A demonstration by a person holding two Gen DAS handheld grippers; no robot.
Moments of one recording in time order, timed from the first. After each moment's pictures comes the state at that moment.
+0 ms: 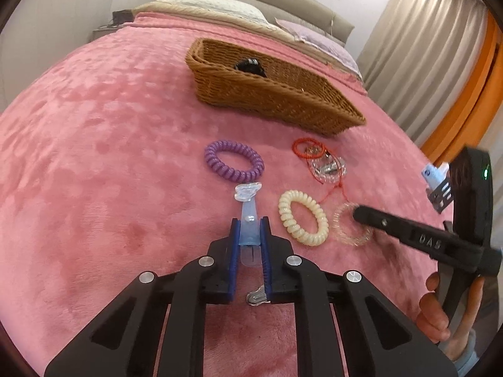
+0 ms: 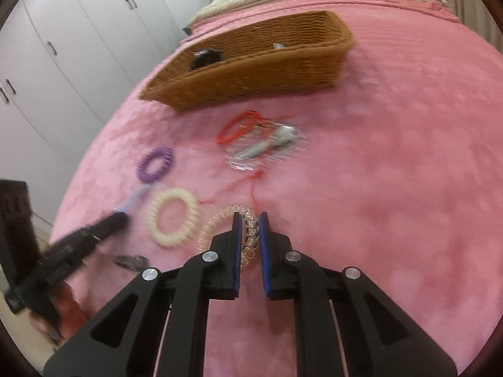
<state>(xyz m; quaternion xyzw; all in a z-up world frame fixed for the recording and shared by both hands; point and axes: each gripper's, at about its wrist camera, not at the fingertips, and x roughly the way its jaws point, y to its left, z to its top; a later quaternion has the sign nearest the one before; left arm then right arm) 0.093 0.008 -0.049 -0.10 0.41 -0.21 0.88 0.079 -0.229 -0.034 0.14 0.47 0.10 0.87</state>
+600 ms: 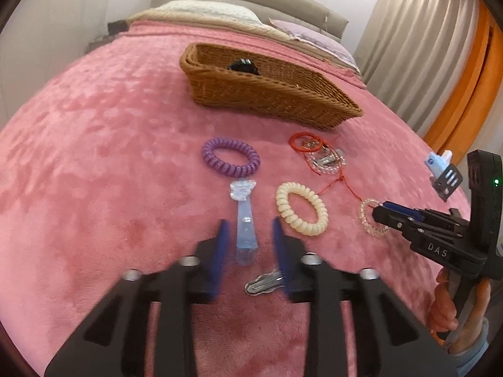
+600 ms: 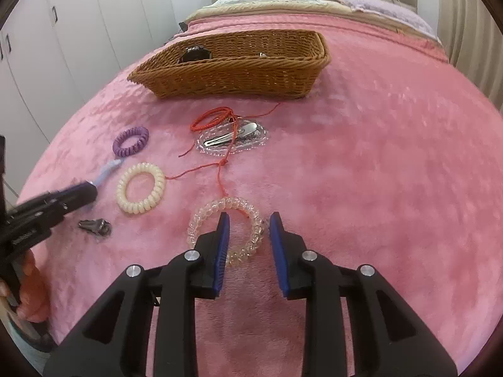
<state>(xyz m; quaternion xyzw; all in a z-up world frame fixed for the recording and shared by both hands) 0.081 0.000 -0.049 -0.06 0.40 -0.20 0.89 0.056 -0.230 -0.030 0.03 0.45 0.06 0.89</state>
